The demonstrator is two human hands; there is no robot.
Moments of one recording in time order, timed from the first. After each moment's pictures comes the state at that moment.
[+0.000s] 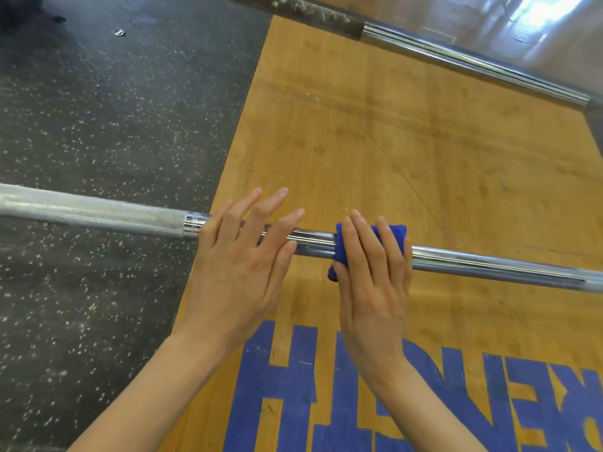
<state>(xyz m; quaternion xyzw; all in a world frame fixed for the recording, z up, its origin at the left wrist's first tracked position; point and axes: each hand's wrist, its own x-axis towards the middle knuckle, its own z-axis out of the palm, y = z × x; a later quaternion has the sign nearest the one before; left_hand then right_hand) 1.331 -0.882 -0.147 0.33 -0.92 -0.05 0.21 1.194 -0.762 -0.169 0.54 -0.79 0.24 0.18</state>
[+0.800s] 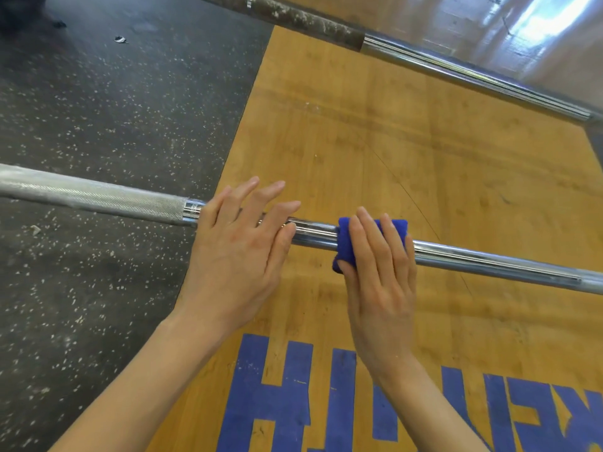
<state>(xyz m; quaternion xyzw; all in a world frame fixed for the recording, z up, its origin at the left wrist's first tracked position) 1.310 -0.906 -0.143 0.33 -0.91 -0.09 0.22 1.168 -0.774 -0.171 0.57 -0.77 0.22 0.20</state>
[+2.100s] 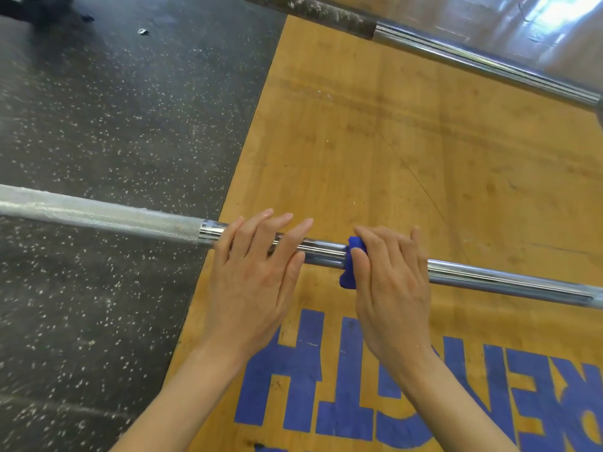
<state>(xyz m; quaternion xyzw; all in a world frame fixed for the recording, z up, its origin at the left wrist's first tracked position) 1.347 -0.850 -0.148 0.35 -0.90 -0.08 0.24 1.204 -0.749 -0.135 0.50 -0.83 0.21 0.10</state>
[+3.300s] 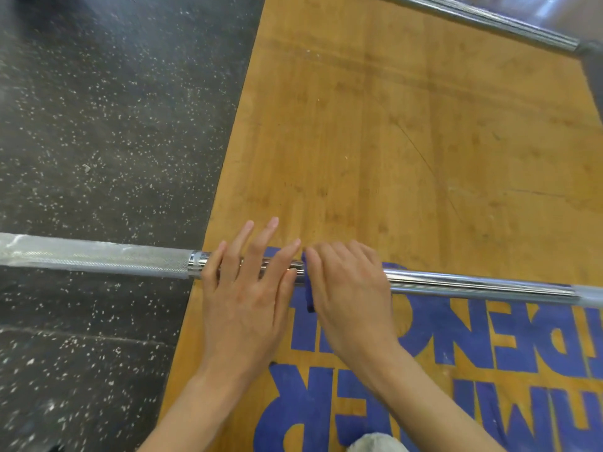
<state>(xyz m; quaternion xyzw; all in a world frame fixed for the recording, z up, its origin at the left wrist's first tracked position) 1.410 -0.766 -0.139 0.39 -0.90 -0.10 0.19 1.285 -0.700 -0.124 0.55 -0.82 0.16 0.07</state>
